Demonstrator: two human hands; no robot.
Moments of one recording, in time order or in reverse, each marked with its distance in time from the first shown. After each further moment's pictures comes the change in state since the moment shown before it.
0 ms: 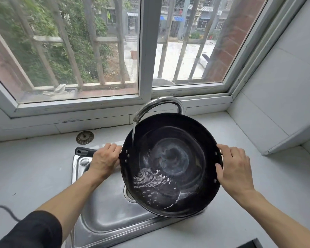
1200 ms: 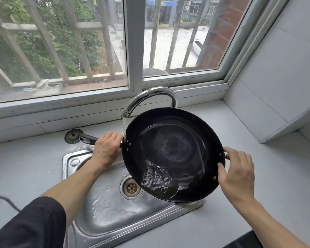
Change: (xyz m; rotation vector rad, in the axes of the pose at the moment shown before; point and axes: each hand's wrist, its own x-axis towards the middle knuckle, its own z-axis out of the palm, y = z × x) left_hand 0.047 0.010 0.021 0.033 -0.020 0.036; right_hand -0.031 0.006 0.023 0.133 0.114 0.217
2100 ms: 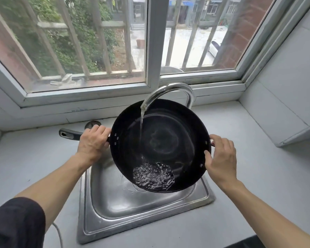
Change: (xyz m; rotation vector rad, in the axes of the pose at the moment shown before) left_hand -0.058 -0.063 -0.039 0.114 0.028 -0.117; right_hand 0.015 -0.056 0.032 0.147 -0.129 -0.068
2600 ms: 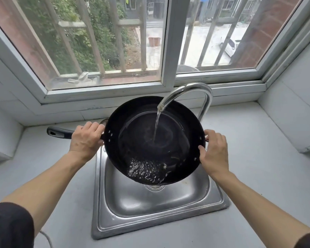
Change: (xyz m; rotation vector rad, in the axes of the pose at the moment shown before) left_hand -0.027 -0.059 -0.006 0.102 0.041 -0.062; right_hand 0.021 -0.037 0.052 0.130 -0.074 -0.026
